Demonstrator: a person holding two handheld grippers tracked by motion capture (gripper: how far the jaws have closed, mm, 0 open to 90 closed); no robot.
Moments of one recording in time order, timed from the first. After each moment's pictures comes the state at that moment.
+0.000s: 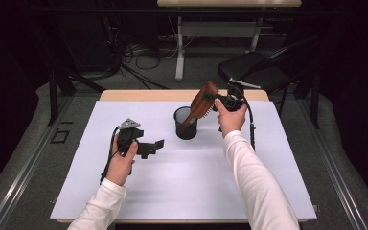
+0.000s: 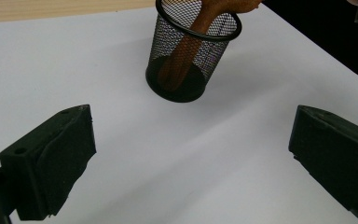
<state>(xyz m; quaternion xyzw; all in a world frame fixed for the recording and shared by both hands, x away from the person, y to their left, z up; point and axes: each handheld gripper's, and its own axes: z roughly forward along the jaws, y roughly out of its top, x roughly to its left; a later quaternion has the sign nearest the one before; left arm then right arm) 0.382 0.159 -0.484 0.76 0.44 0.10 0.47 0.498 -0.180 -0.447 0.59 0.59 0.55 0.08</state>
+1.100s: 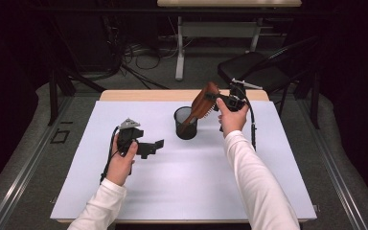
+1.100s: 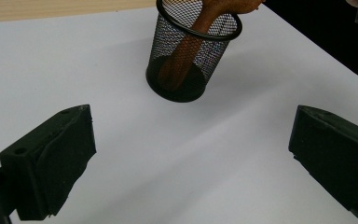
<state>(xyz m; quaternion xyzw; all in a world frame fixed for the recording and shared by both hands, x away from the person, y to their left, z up) 0.382 0.160 -0.484 0.76 0.44 0.10 0.47 0.499 -0.186 -0.449 0.60 0.57 0.55 0.07</state>
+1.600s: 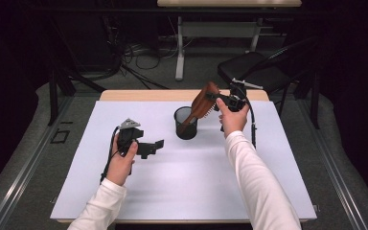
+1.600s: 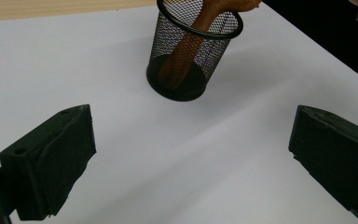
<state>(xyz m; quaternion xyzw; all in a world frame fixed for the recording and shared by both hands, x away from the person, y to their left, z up) 0.383 0.159 -0.485 0.76 0.44 0.10 0.46 0.500 -0.187 -0.449 0.61 0.58 0.54 0.09</state>
